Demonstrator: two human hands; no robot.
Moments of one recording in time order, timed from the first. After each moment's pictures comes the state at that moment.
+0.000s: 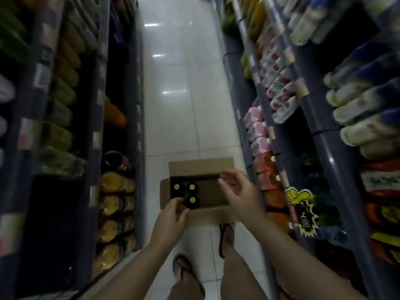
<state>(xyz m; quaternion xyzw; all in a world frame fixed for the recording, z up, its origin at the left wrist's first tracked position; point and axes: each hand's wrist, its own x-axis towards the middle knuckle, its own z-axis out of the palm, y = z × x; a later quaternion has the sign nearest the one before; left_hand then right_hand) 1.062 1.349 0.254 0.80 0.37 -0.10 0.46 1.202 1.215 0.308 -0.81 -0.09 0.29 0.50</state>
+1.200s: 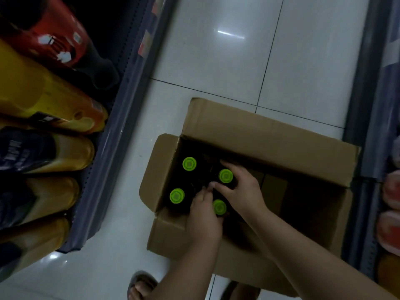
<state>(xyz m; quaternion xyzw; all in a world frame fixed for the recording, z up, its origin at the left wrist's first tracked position) 1.122 1.310 -0.232 0.69 0.56 -0.13 0.44 1.234 1.290 -0.231 -0.83 -0.28 0.39 0.29</state>
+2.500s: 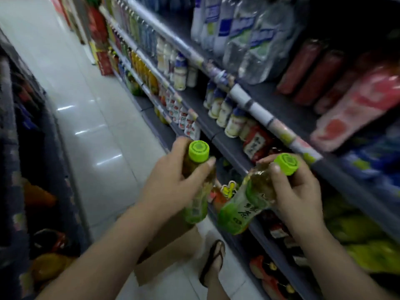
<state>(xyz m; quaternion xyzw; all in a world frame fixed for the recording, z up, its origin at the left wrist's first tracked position) 1.117 1.241 0.516 0.84 -0.09 0.08 0.53 1.107 1.025 0.516 -0.82 -0.03 -0.17 0.55</state>
